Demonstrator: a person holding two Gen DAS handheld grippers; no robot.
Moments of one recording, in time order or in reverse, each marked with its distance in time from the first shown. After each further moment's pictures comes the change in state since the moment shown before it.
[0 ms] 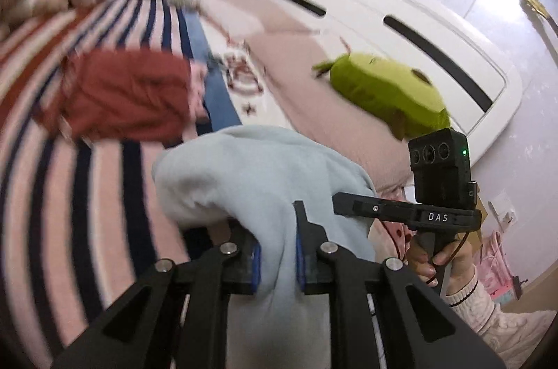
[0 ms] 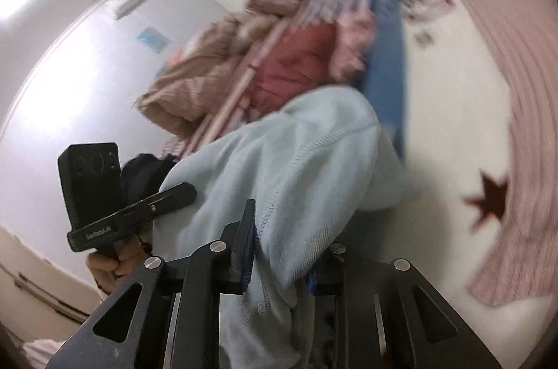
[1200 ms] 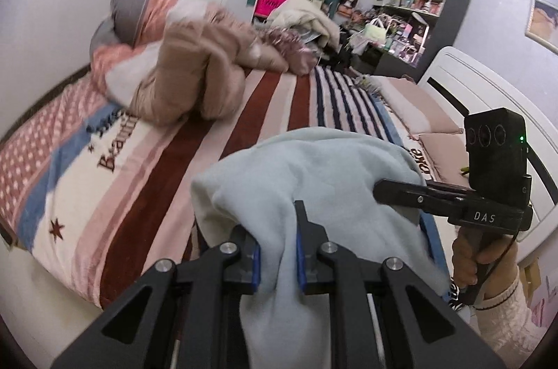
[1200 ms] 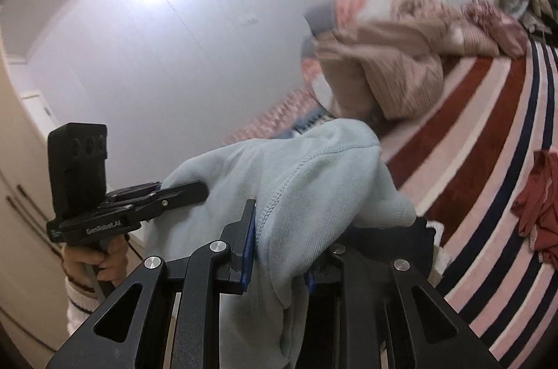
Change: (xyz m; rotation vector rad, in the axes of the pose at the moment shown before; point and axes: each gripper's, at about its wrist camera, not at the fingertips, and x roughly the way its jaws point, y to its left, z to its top) left arm -0.372 0.225 -0.025 -0.259 -0.210 0.552; right arm 0.287 0.409 0.046 -0.465 0.216 0.230
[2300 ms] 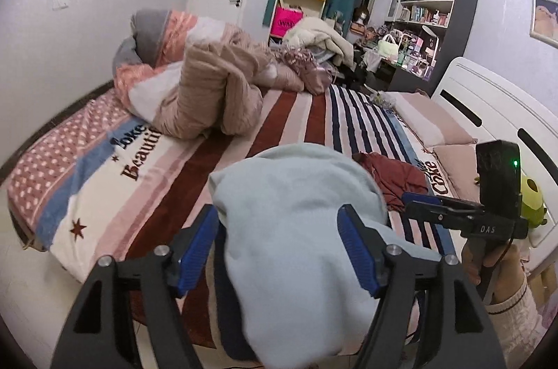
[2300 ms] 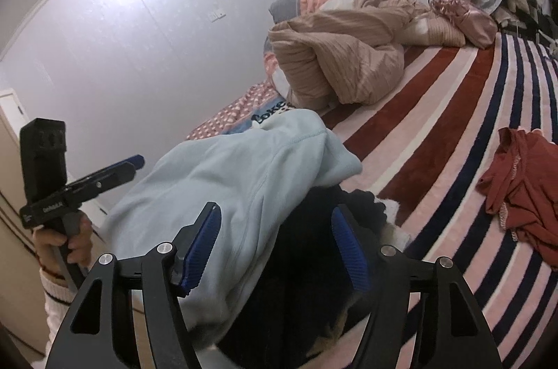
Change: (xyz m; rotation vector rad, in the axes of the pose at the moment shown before) left arm -0.045 -0.027 -0.025 0.022 -0.117 0.101; right arm -0.038 -0.029 -0.040 0.002 -0.014 -0.116
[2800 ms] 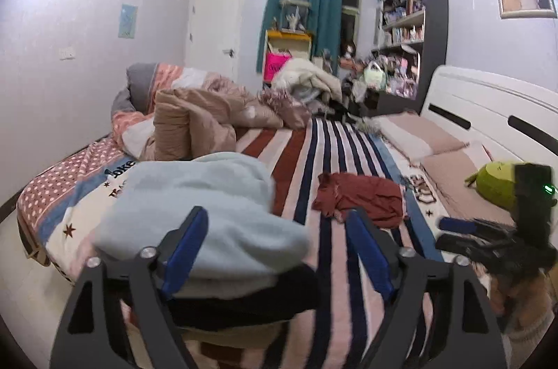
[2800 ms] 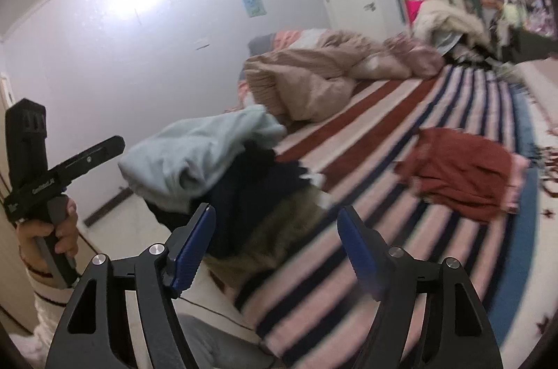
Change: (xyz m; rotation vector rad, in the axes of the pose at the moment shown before) left arm -0.037 -0.158 -0.083 0.086 -0.240 0.071; right arm -0.157 -0.016 -0.113 -0.070 -0.169 -0.178
